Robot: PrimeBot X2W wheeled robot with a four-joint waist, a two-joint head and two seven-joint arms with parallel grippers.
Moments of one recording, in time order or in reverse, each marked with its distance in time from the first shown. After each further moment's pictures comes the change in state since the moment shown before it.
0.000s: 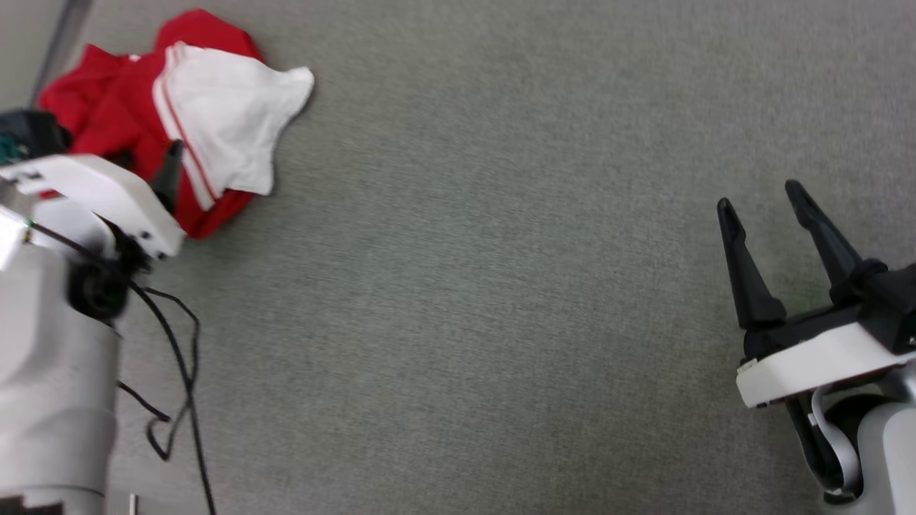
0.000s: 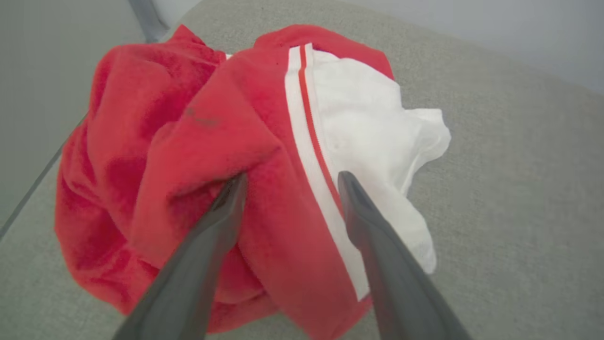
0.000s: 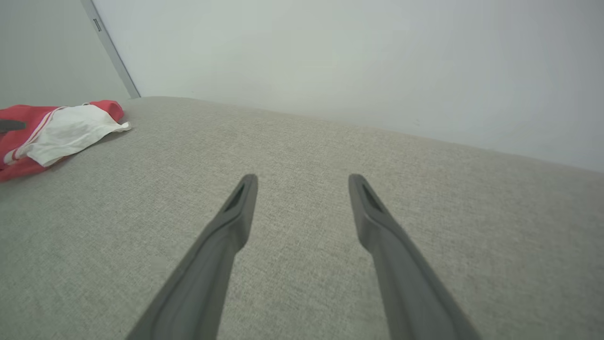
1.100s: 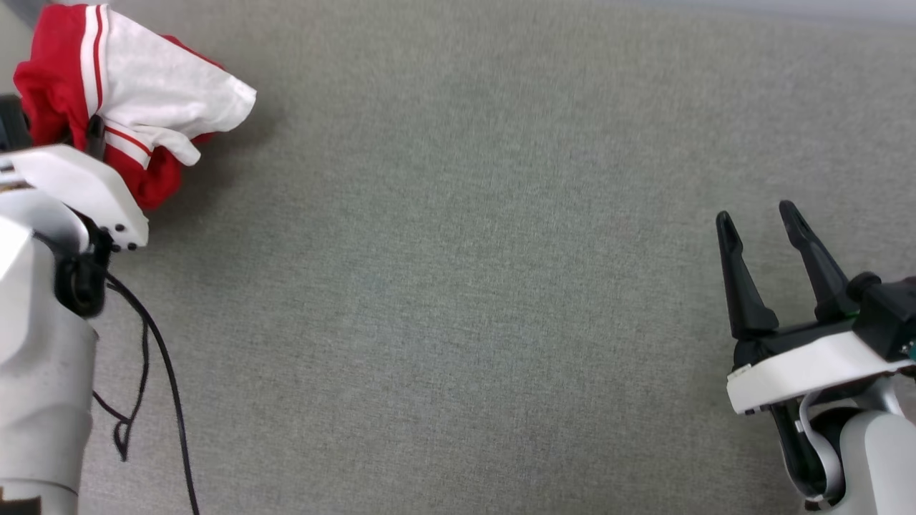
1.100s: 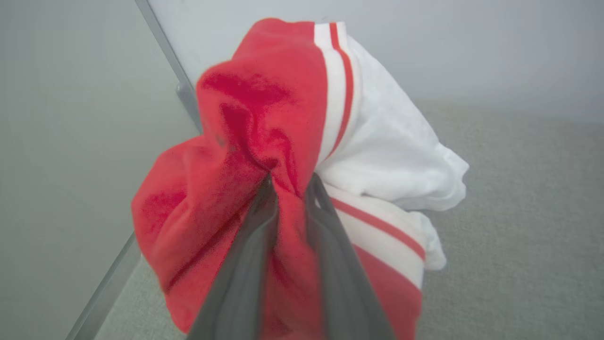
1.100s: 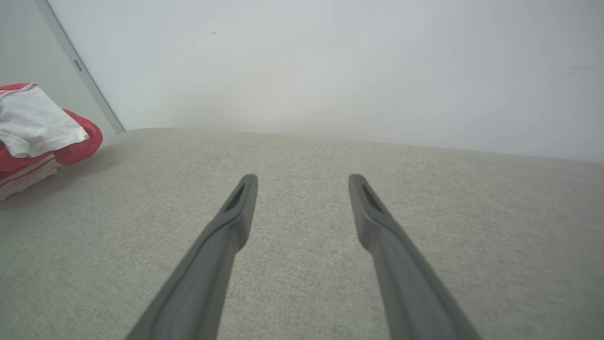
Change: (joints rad) left arm -0.068 0.096 -0.116 0.087 0.101 0.114 -0.171; right arm -0.004 0.048 -0.025 0.100 0.052 0.000 -0.066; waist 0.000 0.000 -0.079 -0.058
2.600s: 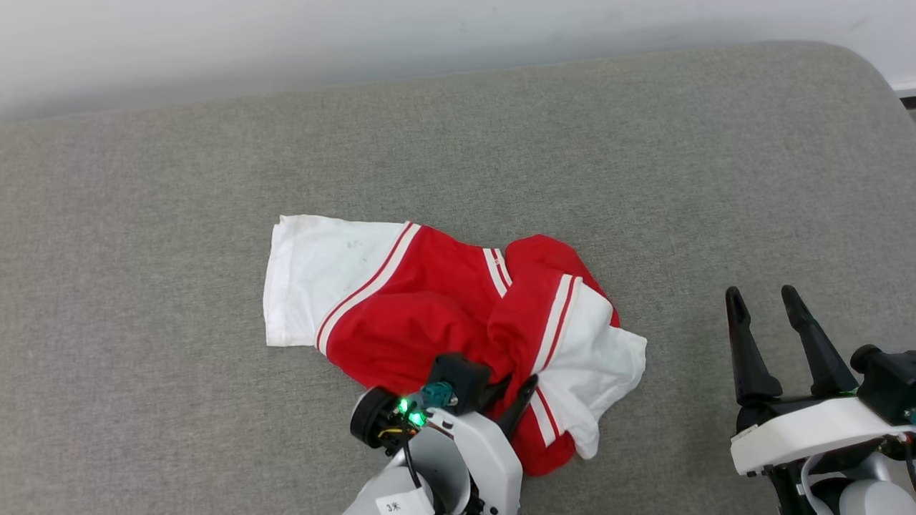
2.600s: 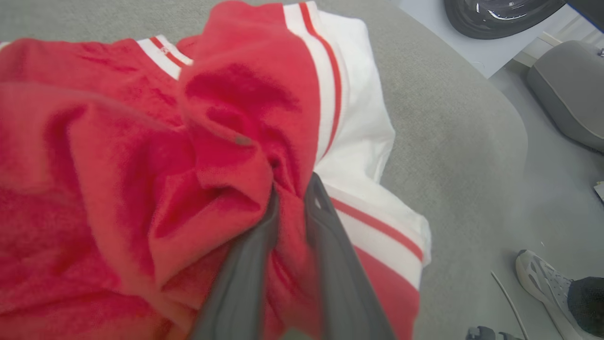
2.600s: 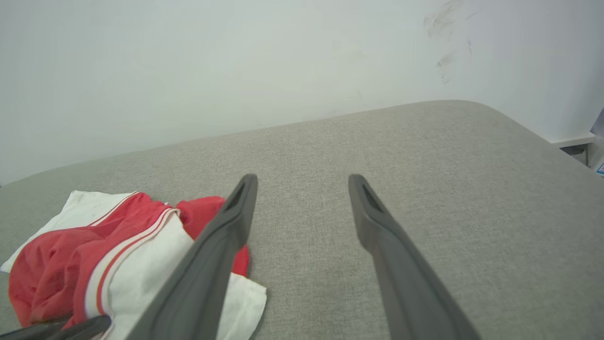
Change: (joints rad) left arm 0.515 -0.383 -0.522 -0.432 0.029 -0.039 -0.001; right arm 0.161 0.058 -0.065 0.016 0.069 0.000 -0.008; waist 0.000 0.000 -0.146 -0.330
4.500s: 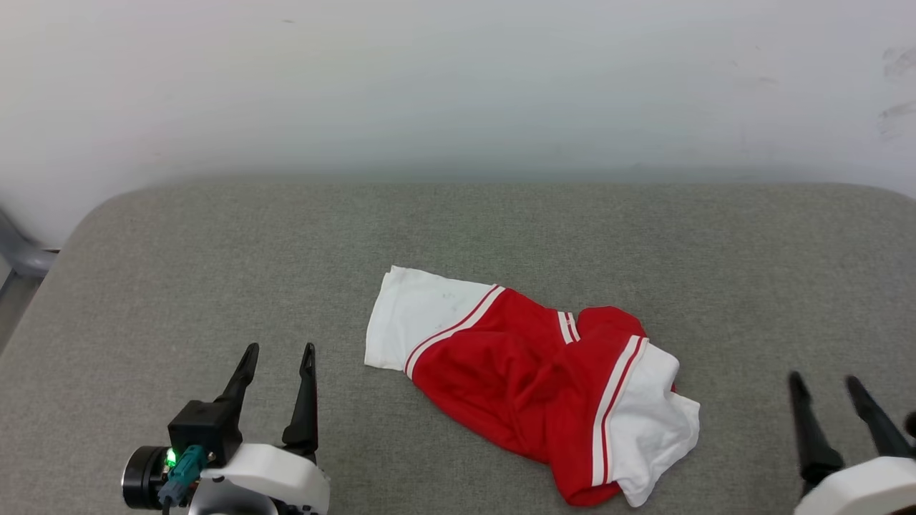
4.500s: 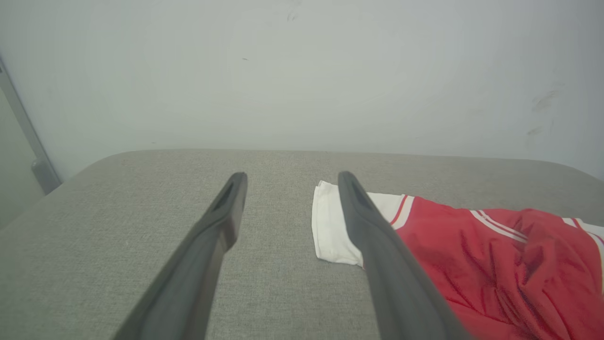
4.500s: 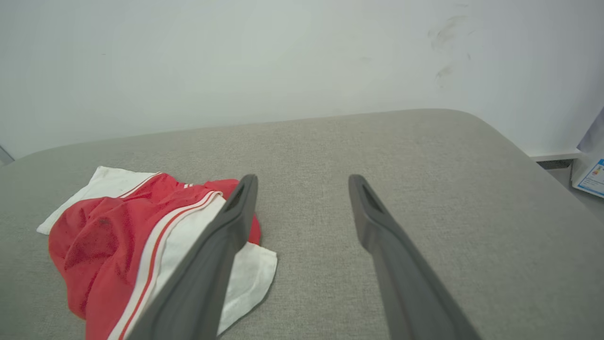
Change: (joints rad) left arm 0.261 0.236 0.330 -0.229 -0.025 0.222 -0.299; right arm 0.169 0.001 -0.143 -0.080 -0.062 0.000 0.172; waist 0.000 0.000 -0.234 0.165
